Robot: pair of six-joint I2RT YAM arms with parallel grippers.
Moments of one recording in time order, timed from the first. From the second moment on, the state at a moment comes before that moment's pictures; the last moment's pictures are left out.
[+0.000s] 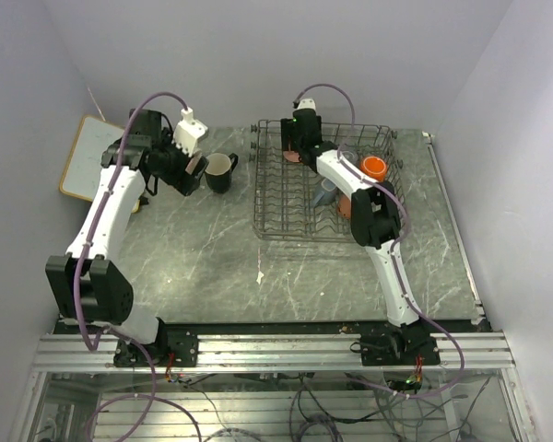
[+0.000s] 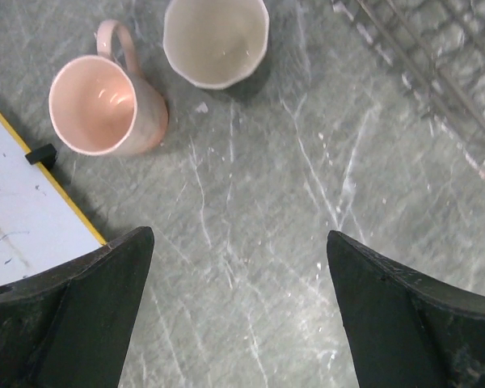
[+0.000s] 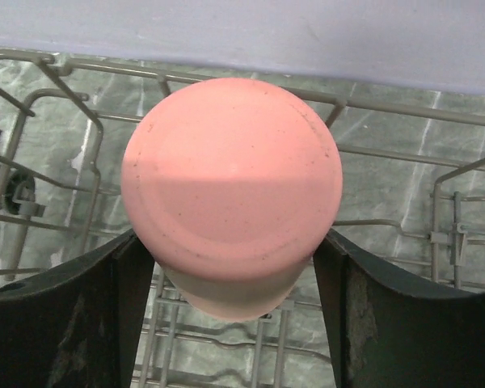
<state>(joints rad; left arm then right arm) -0.09 1.54 1.53 -0.80 0.31 0.52 0.43 2.54 2.22 -0.14 0.28 0.13</state>
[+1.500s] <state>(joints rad) 0.15 0.98 1.32 -1.09 0.50 1.06 0.60 1.60 1.39 -0.35 -0.19 0.58</state>
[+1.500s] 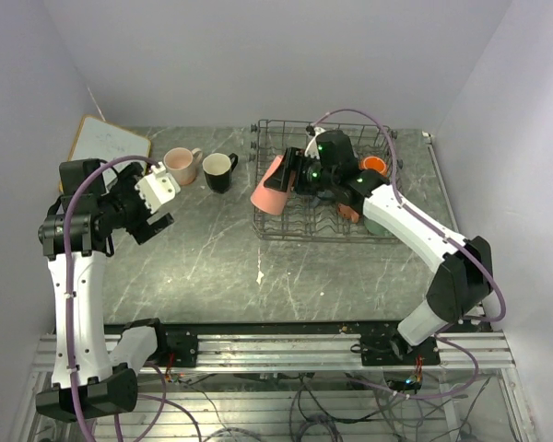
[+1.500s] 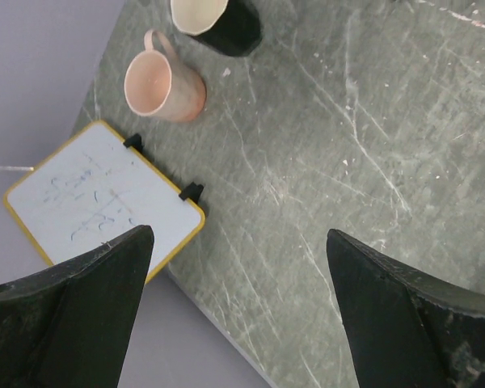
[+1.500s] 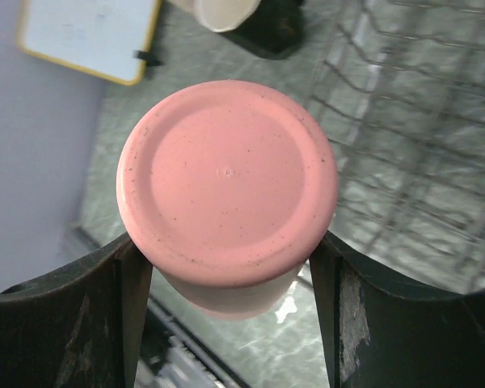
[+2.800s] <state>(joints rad) -0.08 0.93 1.08 -0.61 0.73 1.02 0.81 1.84 1.16 0.78 -0.57 1.74</state>
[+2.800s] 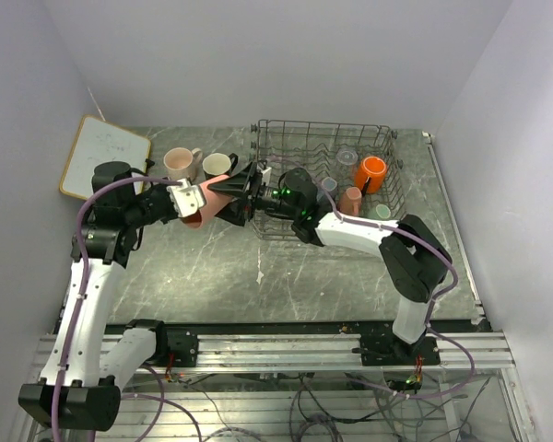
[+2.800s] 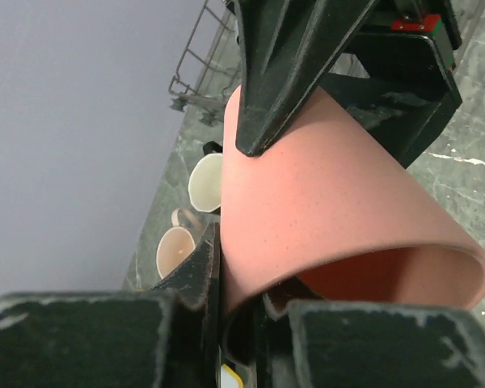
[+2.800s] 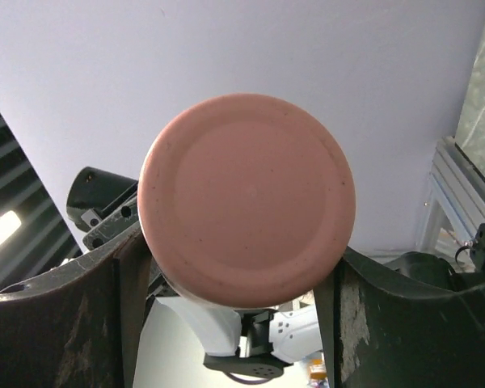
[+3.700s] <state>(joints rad) 0.05 2.00 1.80 -1.05 0.02 0.71 0.33 1.63 1.55 -0.57 -0.08 0.60</state>
